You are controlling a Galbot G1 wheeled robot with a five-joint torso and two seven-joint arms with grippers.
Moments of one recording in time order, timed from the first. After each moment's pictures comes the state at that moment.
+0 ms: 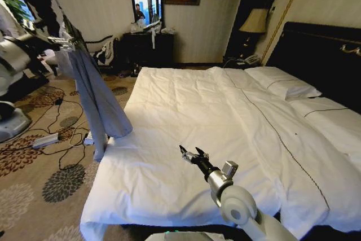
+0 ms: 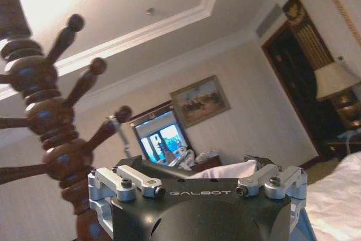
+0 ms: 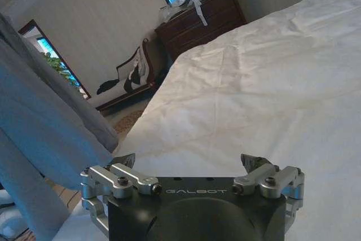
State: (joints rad) left arm -0.09 -0.17 0.21 -1.66 -1.06 0.20 0.03; right arm -1.32 0.96 0.07 2.30 0.98 -0.19 0.48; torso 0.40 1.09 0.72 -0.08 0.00
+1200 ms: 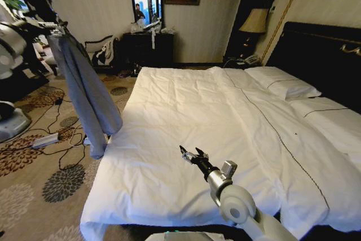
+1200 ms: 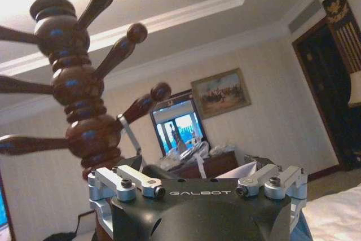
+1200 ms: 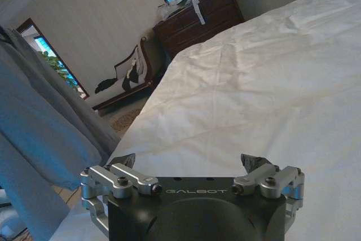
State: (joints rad) left arm -0.27 -0.34 0.31 -1.40 -1.04 0.25 0.07; right arm -1.33 0.96 0.07 2.30 0.98 -0.19 0.48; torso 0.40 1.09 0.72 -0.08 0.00
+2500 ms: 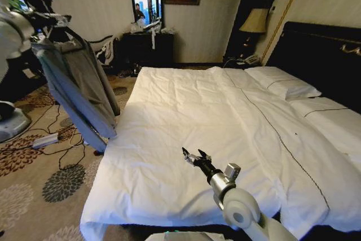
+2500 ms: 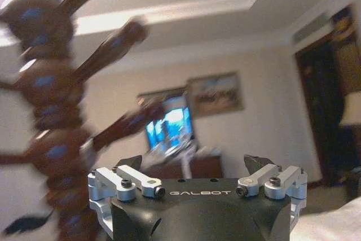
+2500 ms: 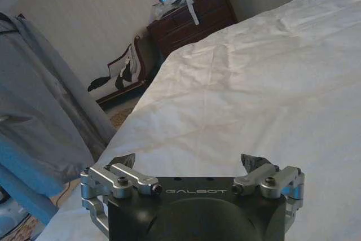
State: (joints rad) left arm -0.61 -0.53 0.58 -1.15 -1.18 0.28 0.11; right arm -1.38 0.95 0.10 2.31 0.96 -0.19 0.48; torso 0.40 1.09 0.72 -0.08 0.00
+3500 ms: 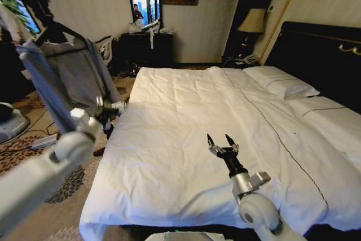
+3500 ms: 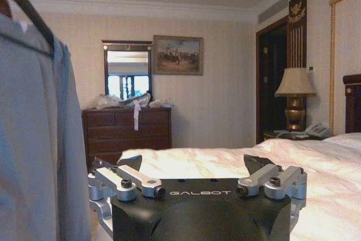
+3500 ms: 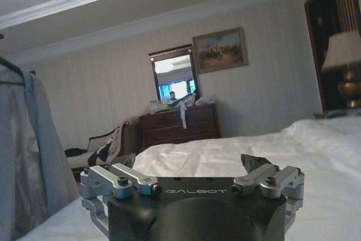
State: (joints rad) left arm 1.20 -0.58 -0.41 -2.14 -0.89 0.03 -0.33; right arm -1.64 1.05 0.42 2.24 0.52 0.17 0.17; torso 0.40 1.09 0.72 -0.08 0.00
